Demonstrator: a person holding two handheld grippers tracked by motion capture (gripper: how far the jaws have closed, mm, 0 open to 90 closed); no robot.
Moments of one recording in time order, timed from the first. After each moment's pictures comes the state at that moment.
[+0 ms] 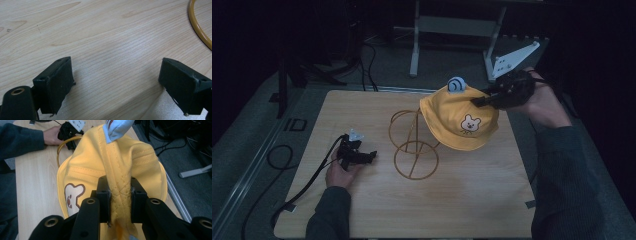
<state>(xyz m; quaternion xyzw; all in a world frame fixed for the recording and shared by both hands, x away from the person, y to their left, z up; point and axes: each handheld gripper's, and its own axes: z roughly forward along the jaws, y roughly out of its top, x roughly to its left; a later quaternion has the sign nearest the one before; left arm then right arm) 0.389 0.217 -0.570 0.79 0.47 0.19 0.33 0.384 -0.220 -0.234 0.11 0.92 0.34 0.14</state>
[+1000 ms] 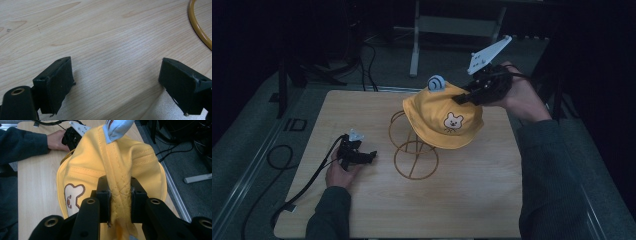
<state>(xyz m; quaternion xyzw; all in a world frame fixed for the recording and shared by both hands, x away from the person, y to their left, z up) 0.389 0.217 -0.570 0.79 0.47 0.19 0.33 0.392 -0.174 -0.231 0.08 0.93 0.33 0.13</state>
